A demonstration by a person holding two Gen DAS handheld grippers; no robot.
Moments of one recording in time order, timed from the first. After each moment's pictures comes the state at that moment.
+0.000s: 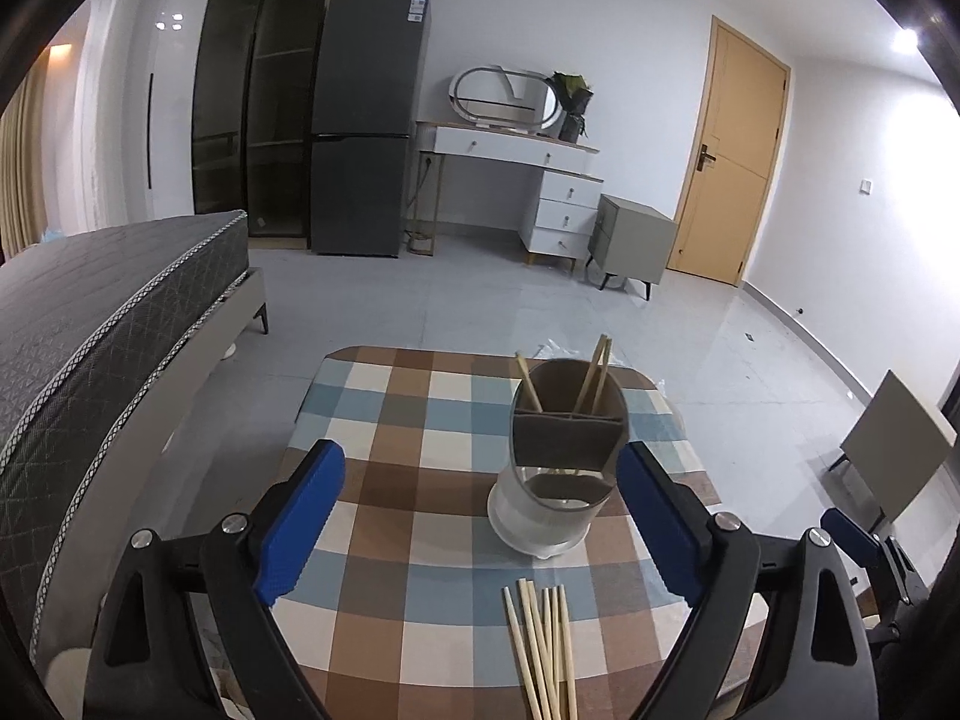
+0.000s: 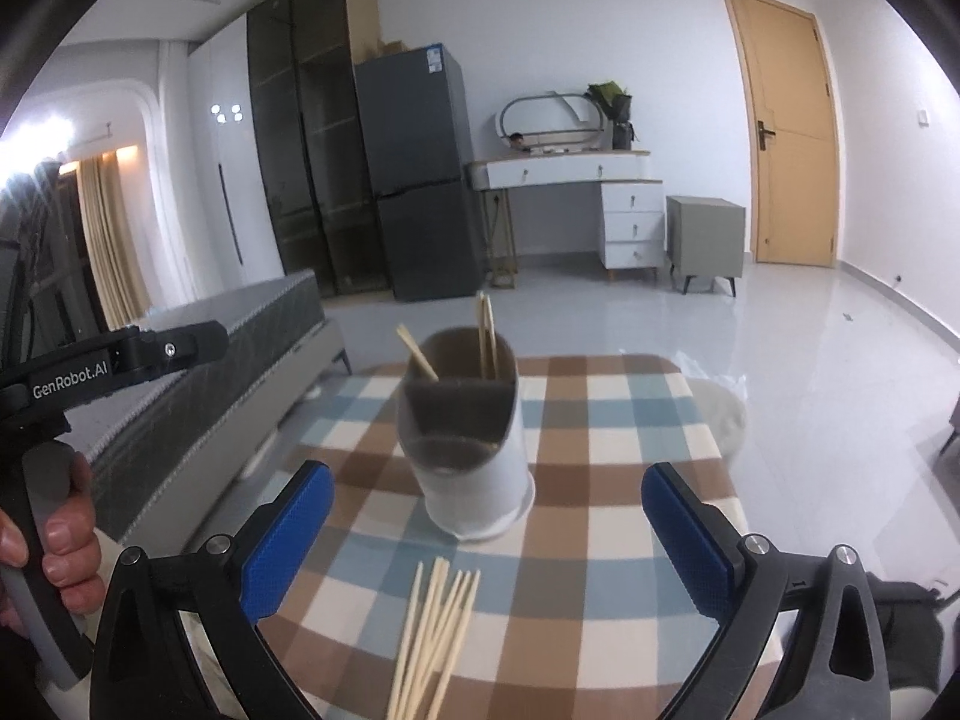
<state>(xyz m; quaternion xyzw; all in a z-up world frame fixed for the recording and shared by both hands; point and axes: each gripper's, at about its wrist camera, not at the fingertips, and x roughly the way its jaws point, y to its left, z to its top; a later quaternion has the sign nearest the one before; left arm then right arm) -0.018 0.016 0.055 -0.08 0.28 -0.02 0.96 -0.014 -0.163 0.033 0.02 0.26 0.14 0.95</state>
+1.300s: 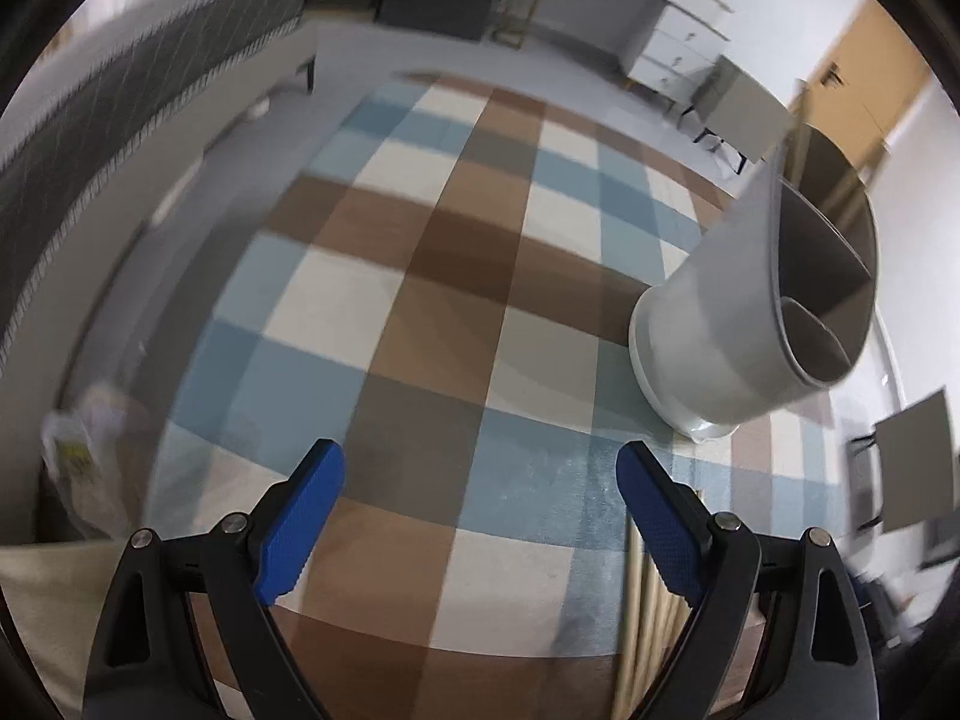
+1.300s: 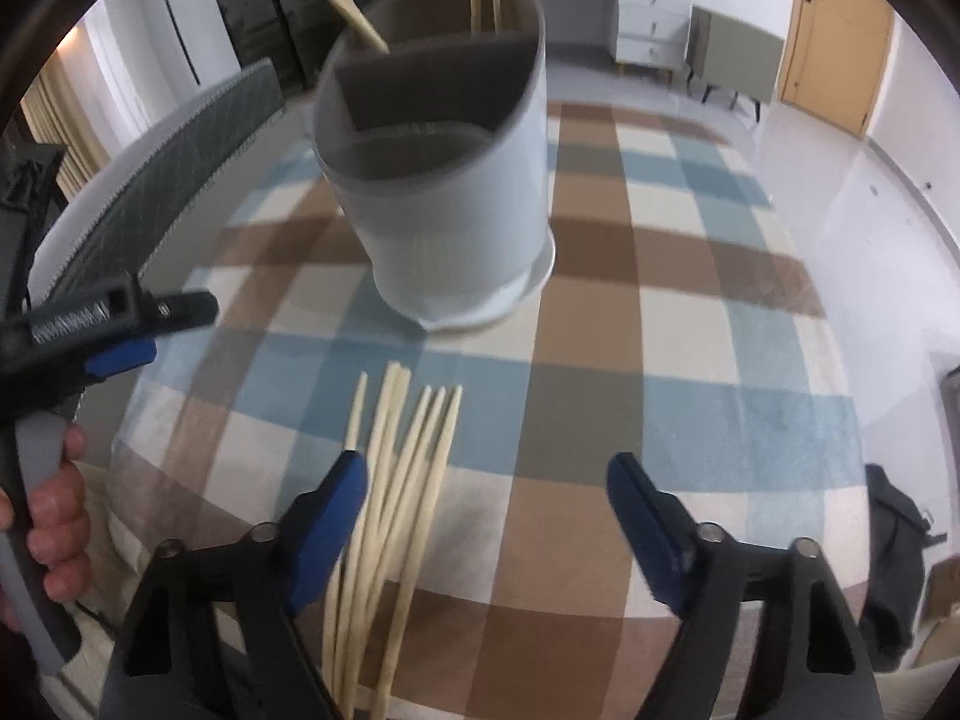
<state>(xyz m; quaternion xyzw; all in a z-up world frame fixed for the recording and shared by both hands) 0.055 0.069 -0.103 -0.19 0.52 0.03 0.83 0.056 -0.130 -0.097 -0.03 0.51 0.12 0.85</state>
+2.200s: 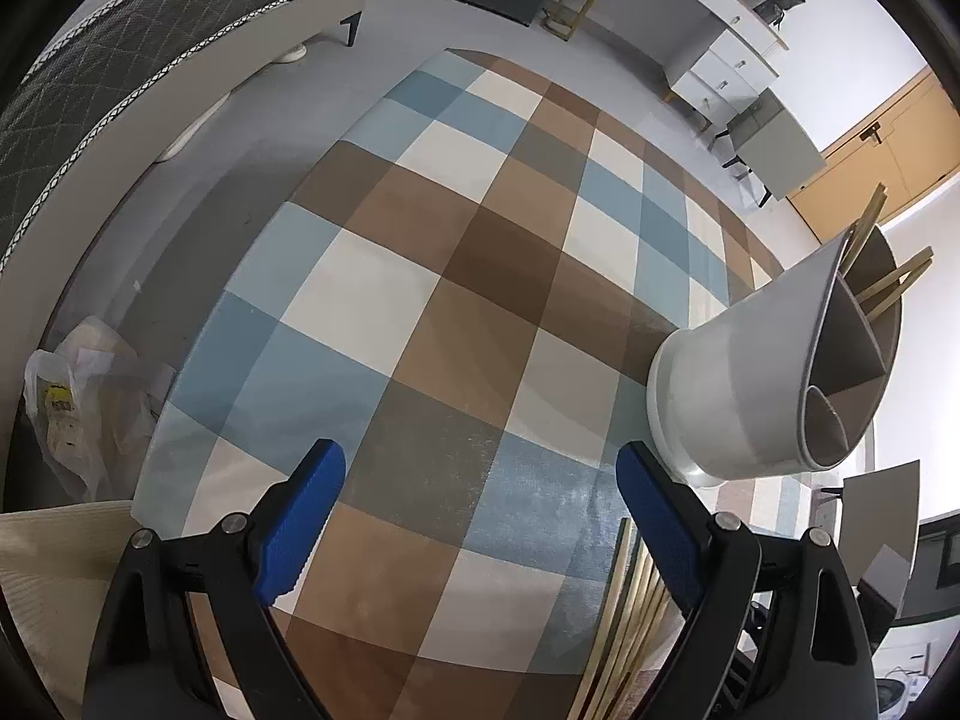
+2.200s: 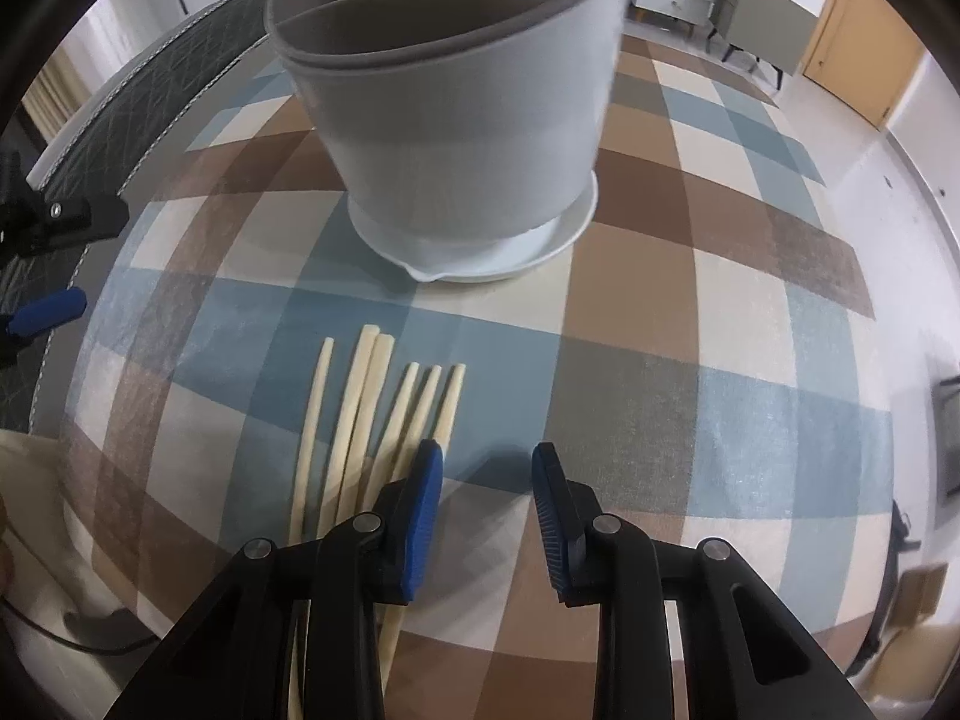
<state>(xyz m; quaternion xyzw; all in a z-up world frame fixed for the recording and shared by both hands) 0.066 0.095 -0.101 -0.25 0.53 0.05 0.81 0.083 -0.100 -0.132 -0.09 0.57 0.11 0.81</state>
